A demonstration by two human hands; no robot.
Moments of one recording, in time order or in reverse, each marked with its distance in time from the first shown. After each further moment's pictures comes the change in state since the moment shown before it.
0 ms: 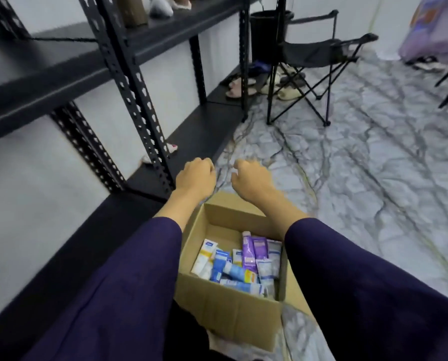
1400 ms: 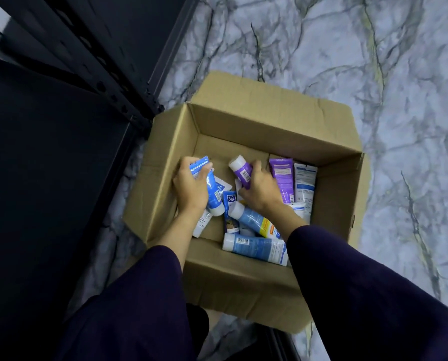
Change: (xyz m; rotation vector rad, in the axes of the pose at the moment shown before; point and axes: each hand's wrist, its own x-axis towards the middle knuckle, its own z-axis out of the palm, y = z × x) left_hand 0.005 -0.140 0.346 -0.816 0.001 -0.625; right_hand -0.021 0.129 0.360 0.177 -0.523 0.441
